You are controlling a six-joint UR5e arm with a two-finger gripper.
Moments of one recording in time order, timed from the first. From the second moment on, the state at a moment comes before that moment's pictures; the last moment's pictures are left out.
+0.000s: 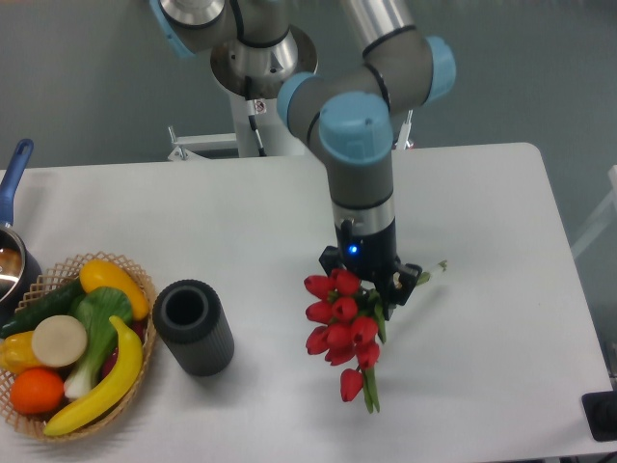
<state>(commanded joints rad) 2.45 -1.95 -1.69 -0.74 1.56 0.91</state>
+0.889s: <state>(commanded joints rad) 2.43 -2.03 -1.68 -0.73 1.56 0.91</state>
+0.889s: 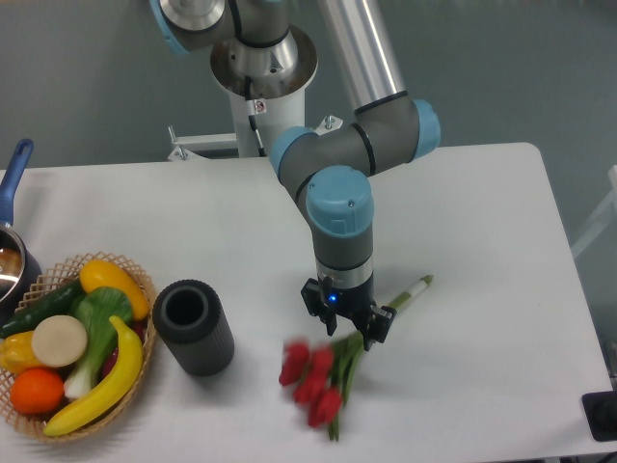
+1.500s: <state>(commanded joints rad) 2.48 -1.92 -1.62 -0.75 1.56 1.06</state>
